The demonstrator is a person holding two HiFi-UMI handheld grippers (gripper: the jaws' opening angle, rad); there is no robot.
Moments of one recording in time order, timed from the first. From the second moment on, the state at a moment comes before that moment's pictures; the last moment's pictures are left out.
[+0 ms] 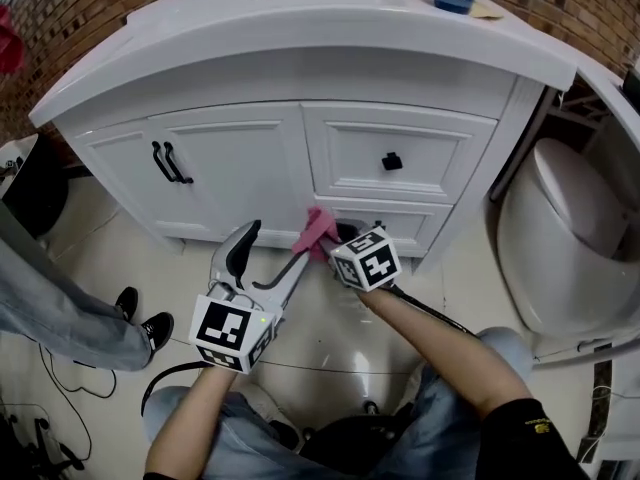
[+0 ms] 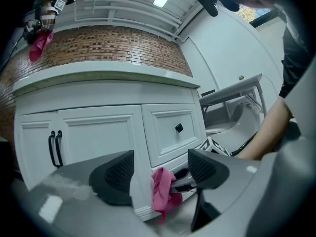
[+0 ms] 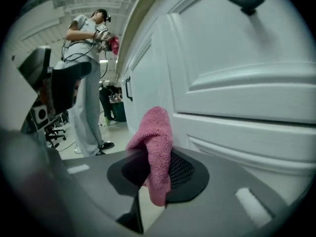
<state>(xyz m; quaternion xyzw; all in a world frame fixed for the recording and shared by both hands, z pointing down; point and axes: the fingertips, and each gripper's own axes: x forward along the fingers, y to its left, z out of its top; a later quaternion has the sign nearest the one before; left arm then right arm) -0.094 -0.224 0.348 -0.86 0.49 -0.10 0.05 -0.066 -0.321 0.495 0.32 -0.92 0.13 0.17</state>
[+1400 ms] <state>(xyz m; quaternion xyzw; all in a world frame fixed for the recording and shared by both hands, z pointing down) -0.101 -0.202 0.382 -0.87 0.46 -0.15 0.04 -0.041 -0.340 0.568 0.38 -0.87 0.25 0.18</state>
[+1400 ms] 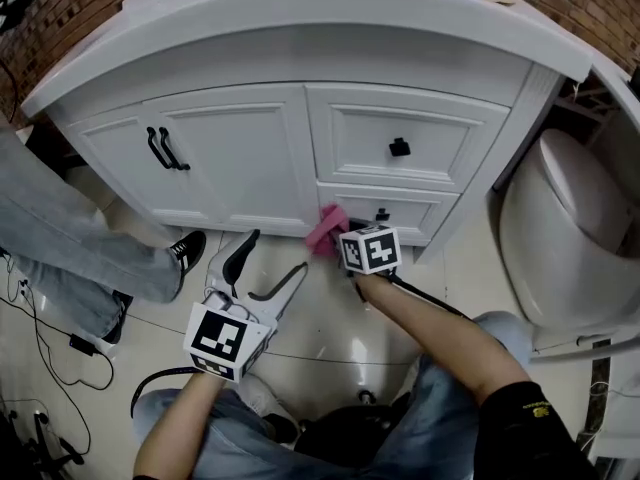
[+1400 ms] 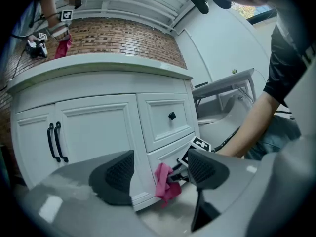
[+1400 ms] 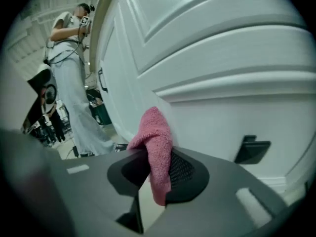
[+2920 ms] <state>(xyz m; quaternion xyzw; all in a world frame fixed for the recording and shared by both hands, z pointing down) -0.086 -0.191 0.405 -0.89 0.42 -0.15 0.01 0.135 -0.344 0.637 0.57 -0.73 0.28 0.24</state>
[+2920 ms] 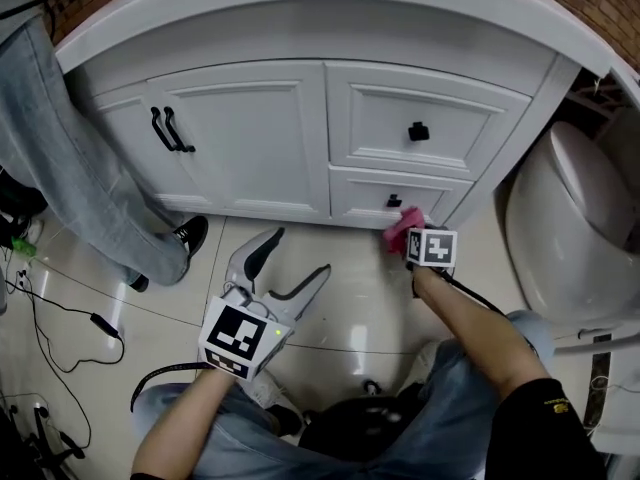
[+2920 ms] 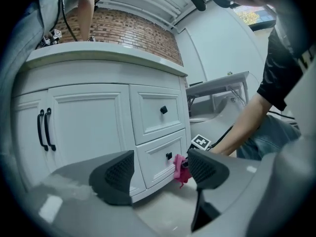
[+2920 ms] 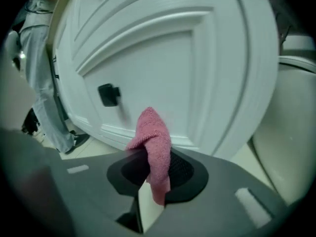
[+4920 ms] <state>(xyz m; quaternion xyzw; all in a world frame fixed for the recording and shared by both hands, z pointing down) -0.033 -0.160 0.263 -0.85 0.53 -0.05 0.04 0.088 -0.268 0.325 0.50 -0.86 0.12 -0.02</state>
